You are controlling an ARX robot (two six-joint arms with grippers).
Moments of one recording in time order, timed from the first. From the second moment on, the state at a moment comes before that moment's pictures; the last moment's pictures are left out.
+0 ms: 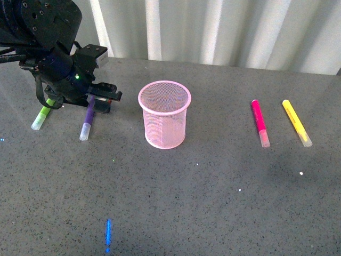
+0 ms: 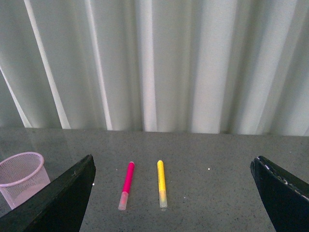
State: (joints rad) left arm -0.12 2.40 1.57 -0.22 0.00 0.20; right arm 0.00 0.00 0.02 0.00 0.00 0.00
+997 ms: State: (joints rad) left arm -0.18 2.05 1.35 0.45 -0.16 0.06; right arm 0.00 0.00 0.02 0.00 0.00 0.00
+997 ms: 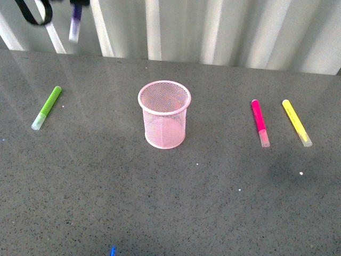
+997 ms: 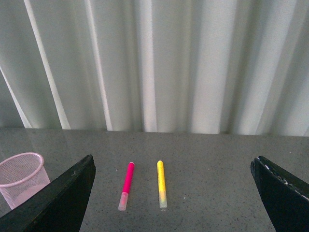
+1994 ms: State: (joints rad) left arm -0.49 2.14 0.90 1.17 -0.25 -0.30; right arm 0.00 0.00 0.02 0.00 0.00 0.00
